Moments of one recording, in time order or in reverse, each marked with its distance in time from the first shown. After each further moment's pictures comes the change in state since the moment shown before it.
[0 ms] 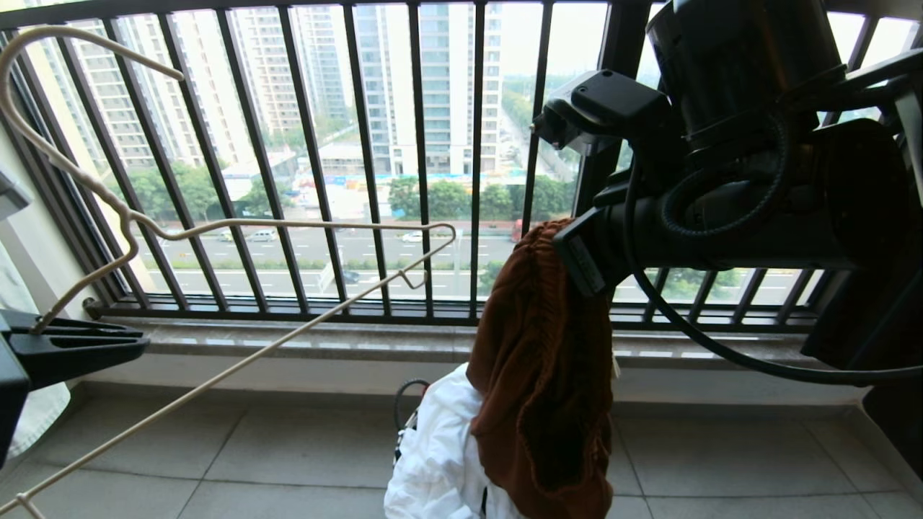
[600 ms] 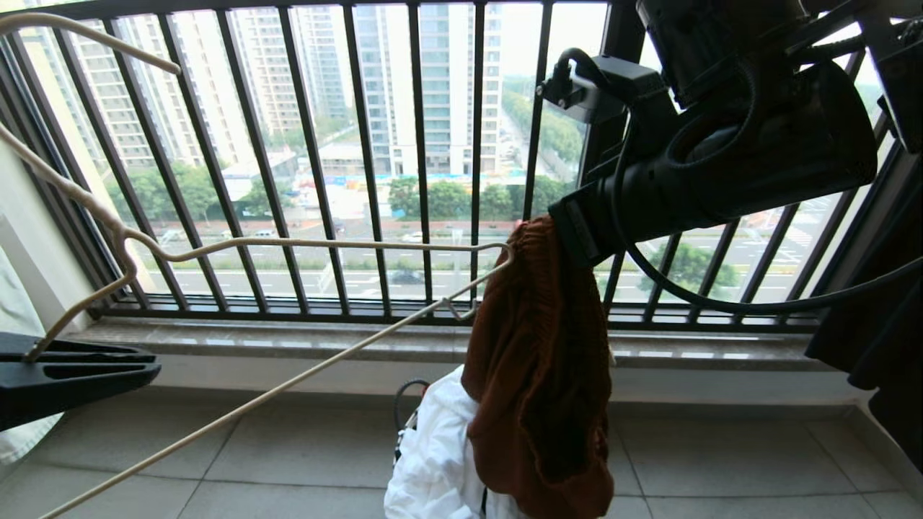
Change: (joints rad) left arm -0.058 -0.027 0.011 0.010 -0.086 0.013; right arm -0.091 0.101 -0.255 0.217 0.293 0.136
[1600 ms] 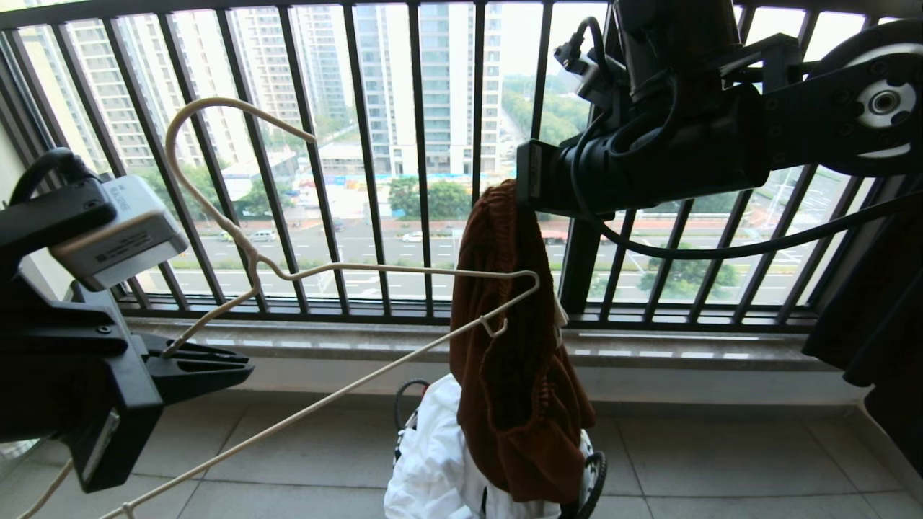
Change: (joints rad) left arm -0.090 0.139 0.066 -0.143 0.060 -0.053; right arm -0.060 0.083 0.004 -0.276 0.123 0.407
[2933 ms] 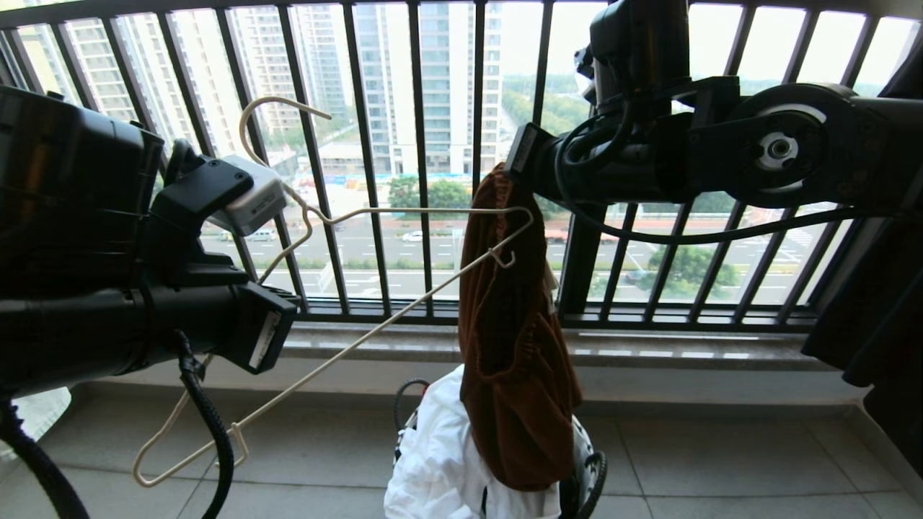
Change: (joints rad) left arm -0.054 0.192 0.037 -0.319 0.347 -0.157; right arm -0.033 0.082 0.006 -0.220 -0.177 0.213
